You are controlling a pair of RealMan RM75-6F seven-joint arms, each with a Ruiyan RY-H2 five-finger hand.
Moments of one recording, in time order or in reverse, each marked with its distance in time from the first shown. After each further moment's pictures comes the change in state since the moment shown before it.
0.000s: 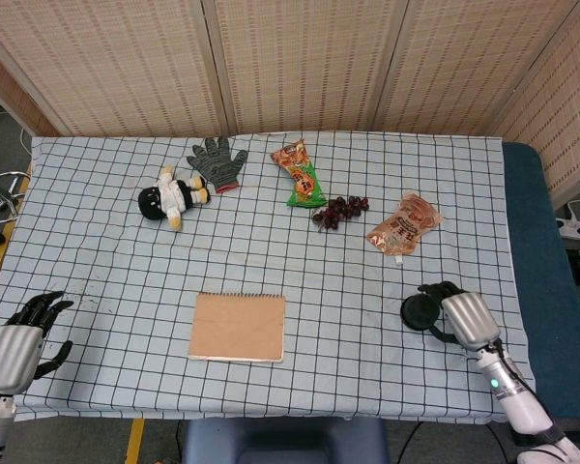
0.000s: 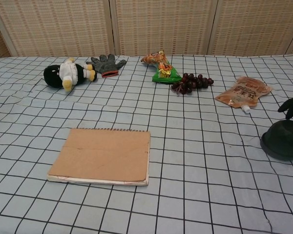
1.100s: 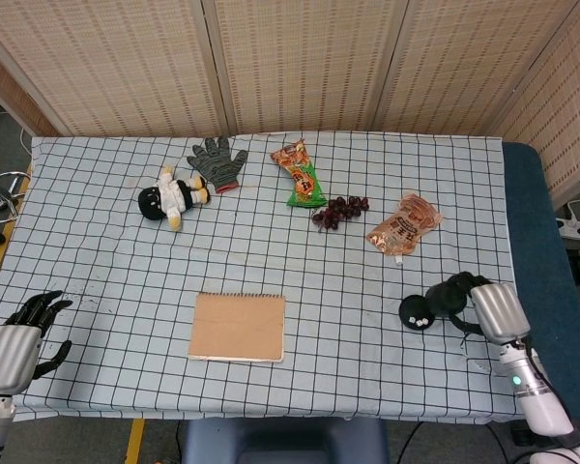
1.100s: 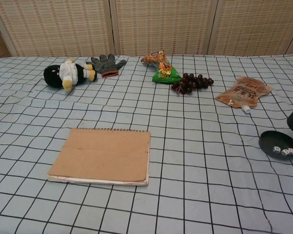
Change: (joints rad) left arm 0.001 0.003 0.001 -0.004 0.002 0.002 -0.002; right arm -0.041 0.077 0.047 -0.059 0.078 0.078 -0.037
